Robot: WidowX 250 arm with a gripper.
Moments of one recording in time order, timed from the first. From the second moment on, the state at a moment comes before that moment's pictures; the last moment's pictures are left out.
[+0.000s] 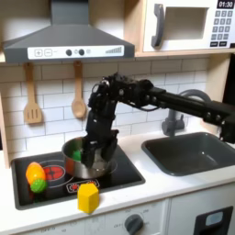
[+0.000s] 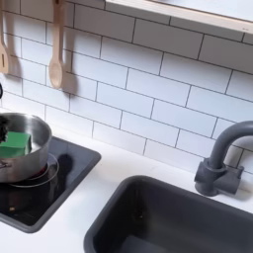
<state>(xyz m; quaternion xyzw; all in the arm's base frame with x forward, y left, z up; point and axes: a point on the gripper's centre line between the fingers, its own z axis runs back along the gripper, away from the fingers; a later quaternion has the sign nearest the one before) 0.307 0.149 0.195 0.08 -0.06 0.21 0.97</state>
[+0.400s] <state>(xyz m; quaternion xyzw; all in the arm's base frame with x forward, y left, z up) 0.307 0.148 0.195 0.07 -0.06 0.21 0.97</state>
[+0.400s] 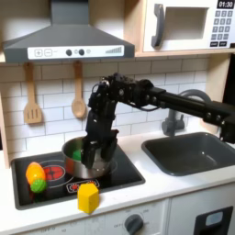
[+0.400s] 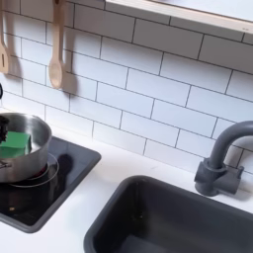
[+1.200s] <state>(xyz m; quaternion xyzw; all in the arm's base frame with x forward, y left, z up) 0.278 0.148 0.217 0.06 -0.05 0.22 0.97</state>
